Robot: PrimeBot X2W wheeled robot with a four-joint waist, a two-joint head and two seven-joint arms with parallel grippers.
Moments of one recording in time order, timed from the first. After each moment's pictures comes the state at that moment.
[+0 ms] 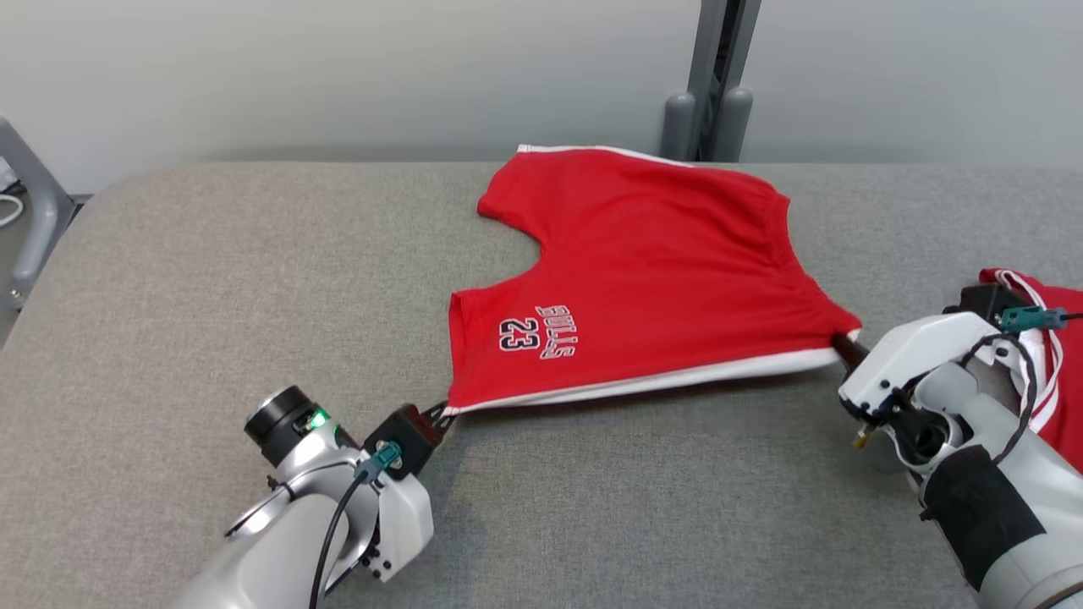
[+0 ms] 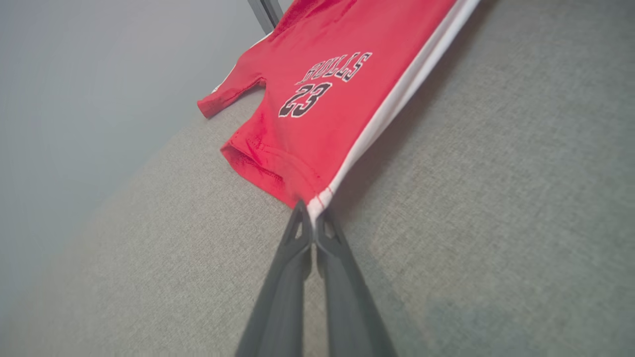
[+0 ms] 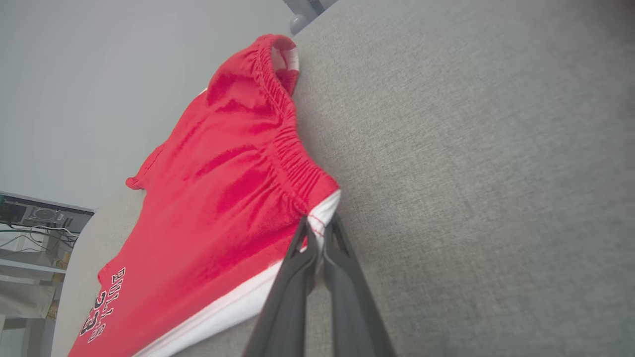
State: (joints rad) left arm -0.60 0.20 -0.82 0.89 -0.16 -0.12 -0.26; right arm -0.84 -0.16 0.54 1.28 1.20 0.13 0.07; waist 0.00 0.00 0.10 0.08
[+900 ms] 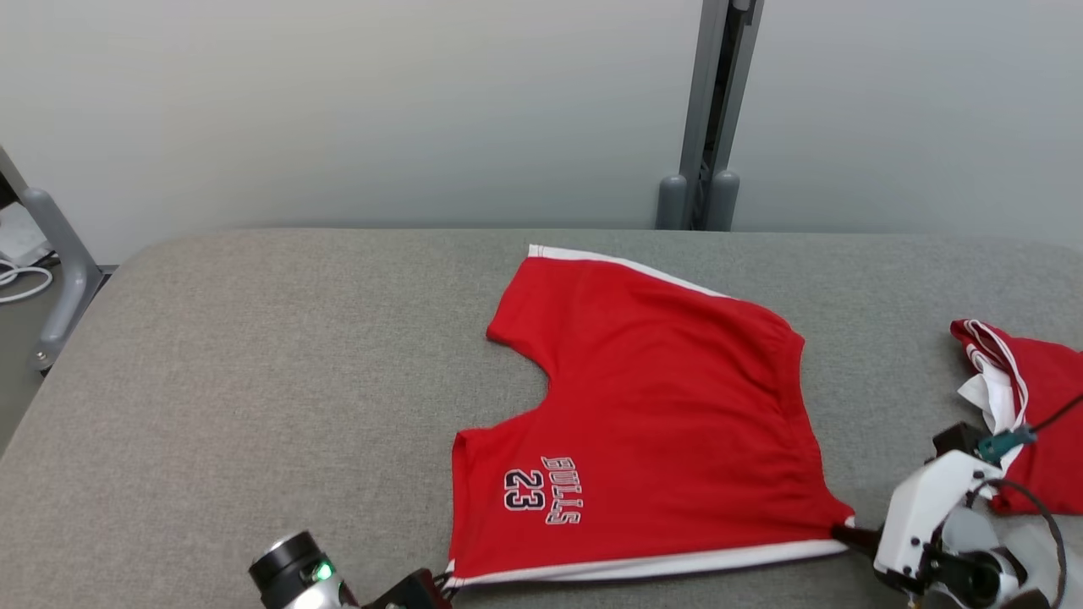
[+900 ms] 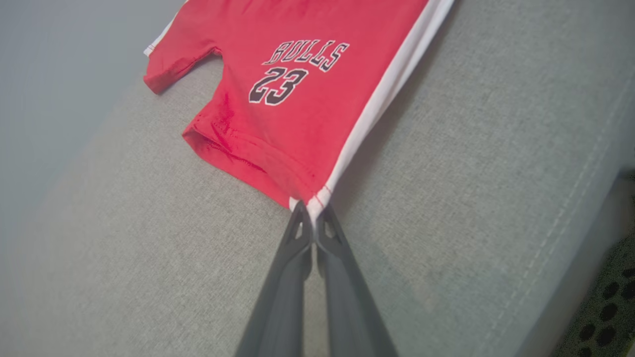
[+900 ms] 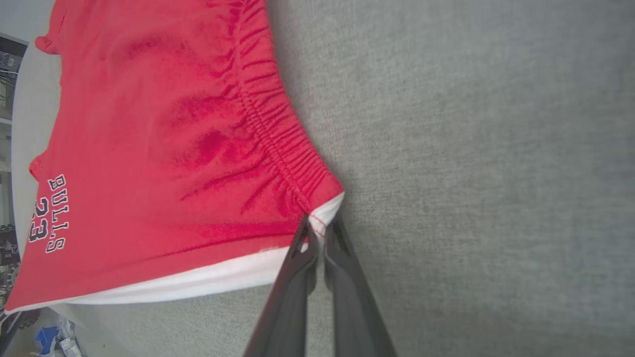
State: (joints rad) left arm -0.26 0.45 -0.93 0.35 -0.19 -0.09 0.01; right arm -0.48 -0.34 0.61 0.93 1.19 0.13 0.48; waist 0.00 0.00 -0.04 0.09
